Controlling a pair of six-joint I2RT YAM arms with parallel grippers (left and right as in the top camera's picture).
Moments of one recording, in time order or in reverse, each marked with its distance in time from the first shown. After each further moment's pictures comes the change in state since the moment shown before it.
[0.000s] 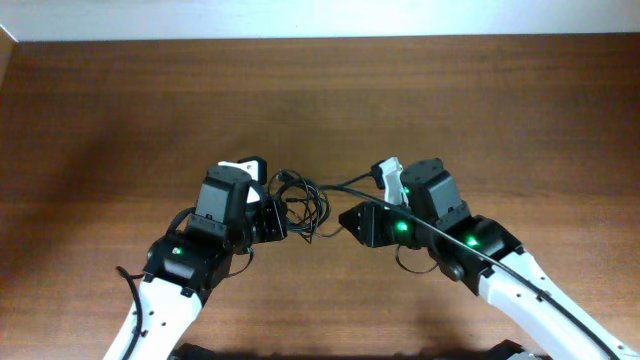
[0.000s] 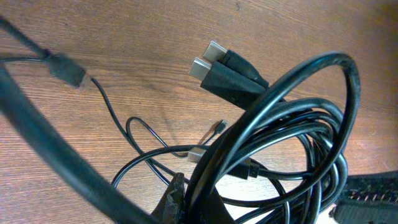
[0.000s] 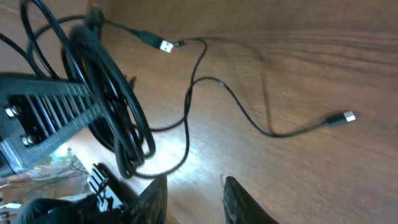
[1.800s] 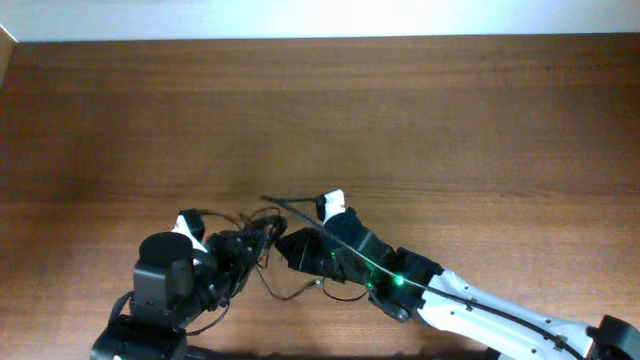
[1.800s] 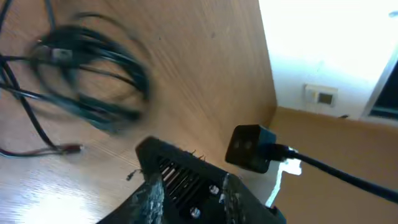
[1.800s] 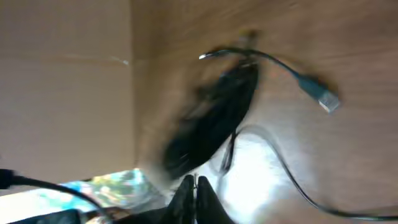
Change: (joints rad) left arm 0.124 -0.470 -0.082 -0.189 0.134 -0.713; right arm 0.406 0.165 -0.066 0.433 0.282 0.626
